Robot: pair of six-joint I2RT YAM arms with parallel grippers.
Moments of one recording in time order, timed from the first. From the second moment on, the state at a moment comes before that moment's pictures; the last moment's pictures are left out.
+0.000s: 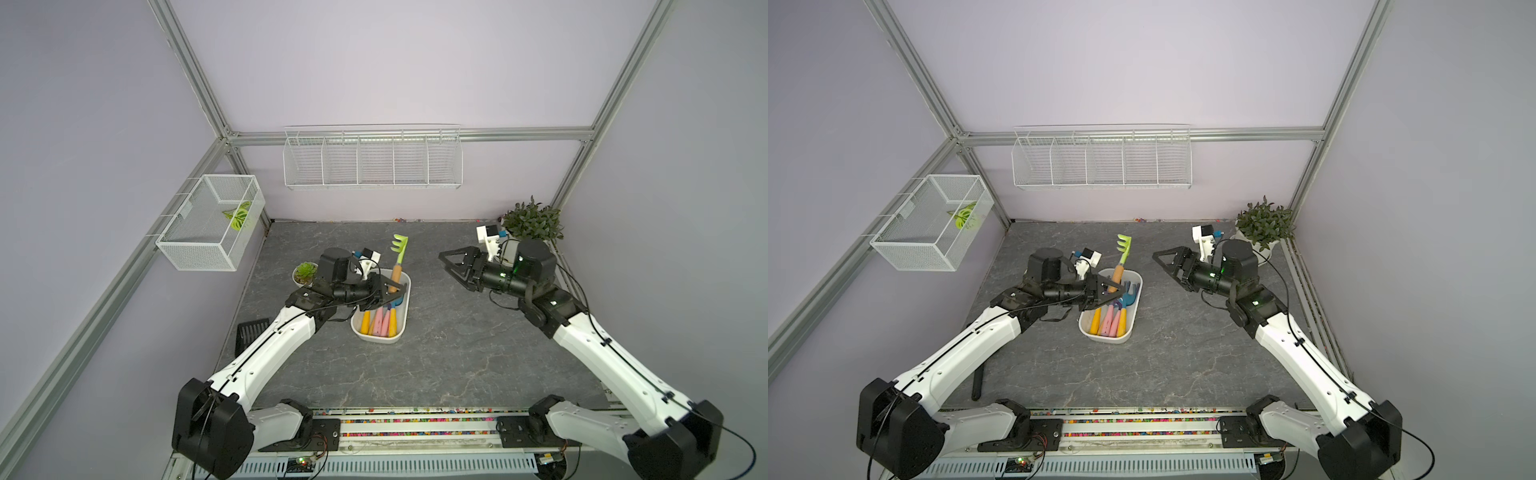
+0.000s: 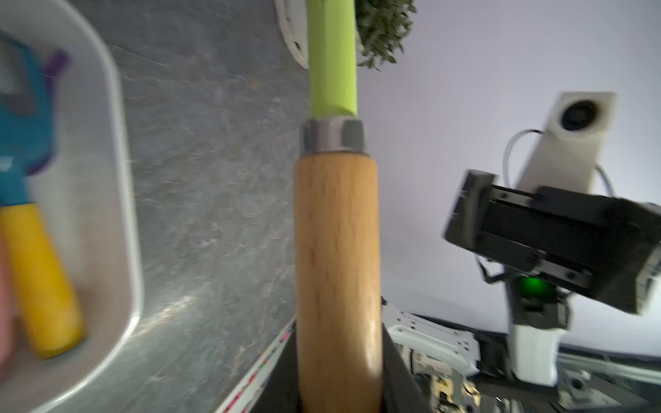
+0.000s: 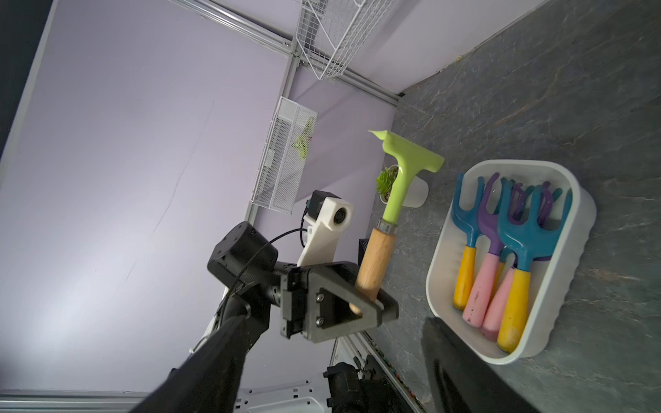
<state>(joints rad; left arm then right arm) -0.47 1.25 0.98 -0.37 0.77 -0.81 0.44 1.09 1.04 -0.14 -0.60 1.01</state>
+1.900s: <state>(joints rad) -0.57 1.01 1.22 -0.59 0.00 -0.51 0.27 0.90 1.17 -0.65 -0.14 0.59</state>
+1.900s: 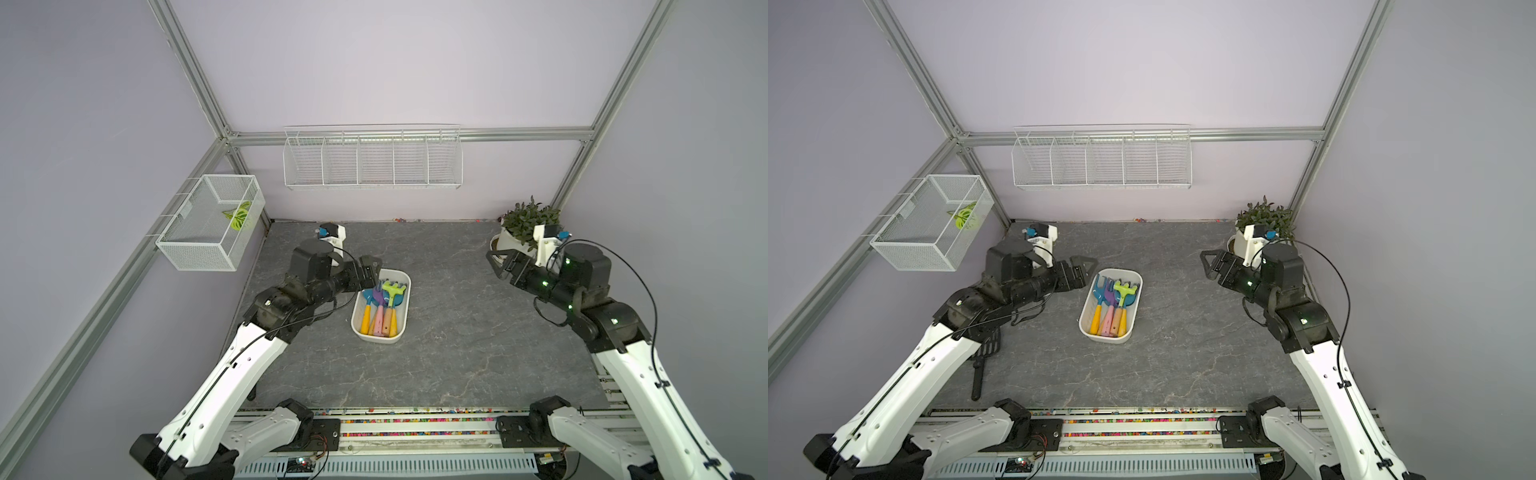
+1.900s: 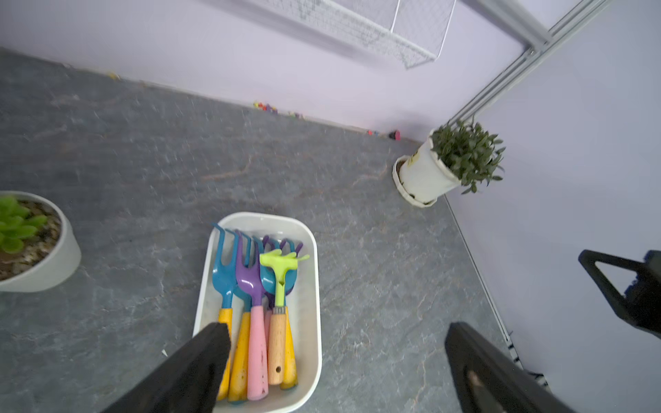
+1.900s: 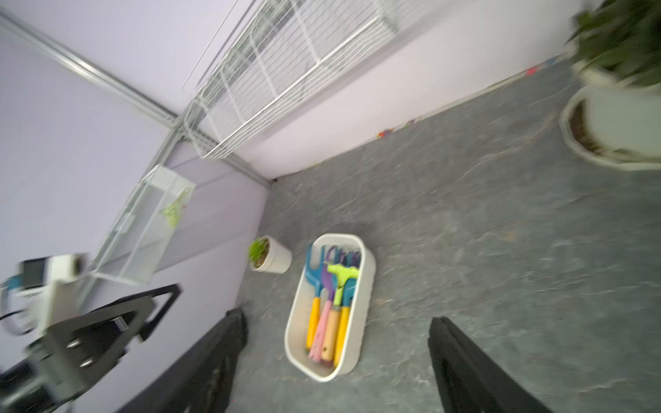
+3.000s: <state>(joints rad) -0.08 1.27 0.33 0.56 -0.47 -0.27 0.16 1.29 0.40 0.34 0.50 0.03</state>
